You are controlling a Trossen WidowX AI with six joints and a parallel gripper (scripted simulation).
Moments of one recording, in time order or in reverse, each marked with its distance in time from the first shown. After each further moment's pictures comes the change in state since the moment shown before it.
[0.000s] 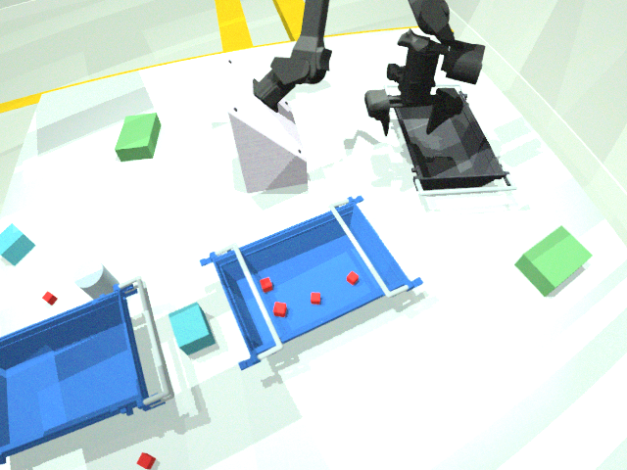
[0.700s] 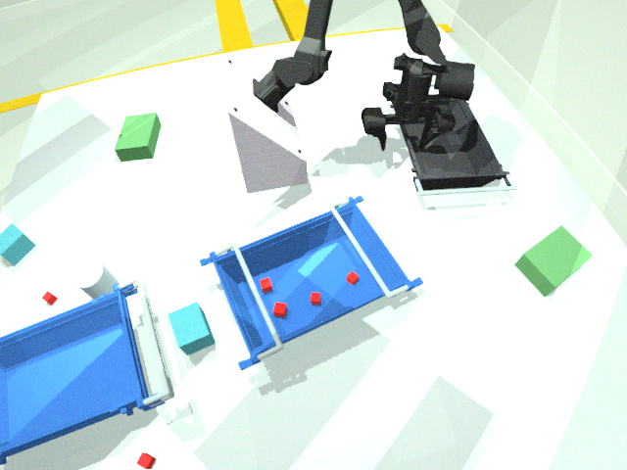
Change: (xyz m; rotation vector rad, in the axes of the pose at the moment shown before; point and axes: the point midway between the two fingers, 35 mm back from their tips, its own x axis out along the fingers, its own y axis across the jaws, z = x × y) arm 0.047 0.002 0.005 -0.001 -0.003 0.003
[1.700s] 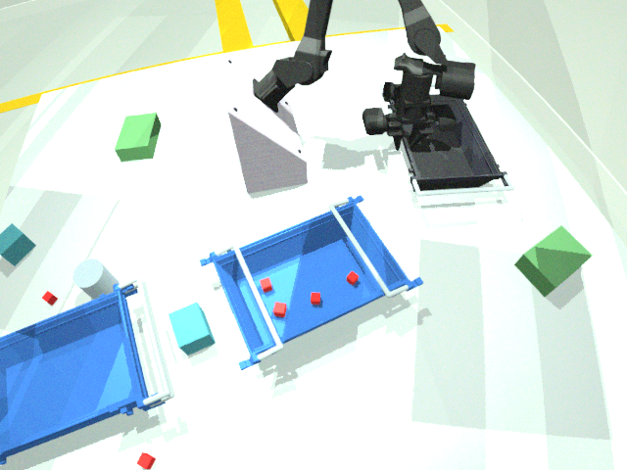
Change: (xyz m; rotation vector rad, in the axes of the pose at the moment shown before) arm 0.001 -0.002 0.000 -0.004 0.002 -0.008
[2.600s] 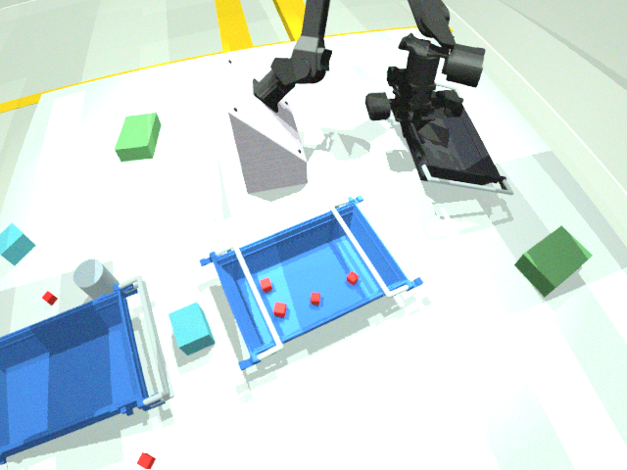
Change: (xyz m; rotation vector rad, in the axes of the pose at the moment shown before) arm -0.040 -0.002 -0.005 -0.004 -0.004 0.009
